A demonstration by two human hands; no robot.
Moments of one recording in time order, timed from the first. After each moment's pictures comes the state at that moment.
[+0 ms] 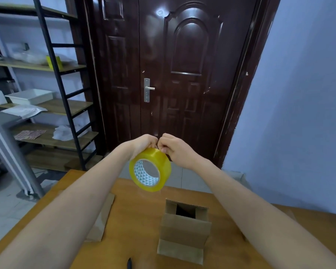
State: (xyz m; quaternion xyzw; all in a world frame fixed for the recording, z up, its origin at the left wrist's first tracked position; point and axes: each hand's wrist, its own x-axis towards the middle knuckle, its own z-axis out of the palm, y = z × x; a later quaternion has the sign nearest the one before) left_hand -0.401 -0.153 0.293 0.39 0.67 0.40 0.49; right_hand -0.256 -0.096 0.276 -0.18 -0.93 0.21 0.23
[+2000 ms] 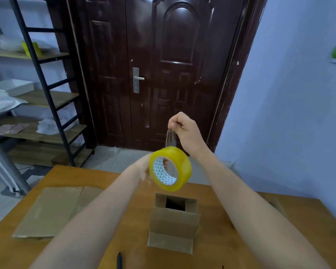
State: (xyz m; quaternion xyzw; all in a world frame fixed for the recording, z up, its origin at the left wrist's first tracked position) left_hand -0.336 -0.145 0.229 0.33 0.60 0.50 0.54; right_hand -0.222 -0.076 0.289 -0.24 -0.81 0.31 0.44
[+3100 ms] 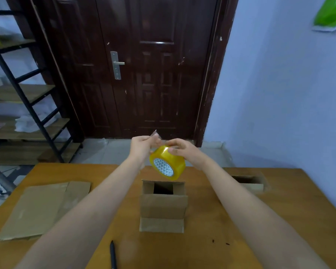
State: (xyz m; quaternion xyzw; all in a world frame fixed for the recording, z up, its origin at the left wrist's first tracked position) left_hand -0.304 -0.107 0.196 0.33 0.61 0.59 0.41; right_hand -0.142 -0.053 0.191 -0.37 -0.74 0.54 0.19
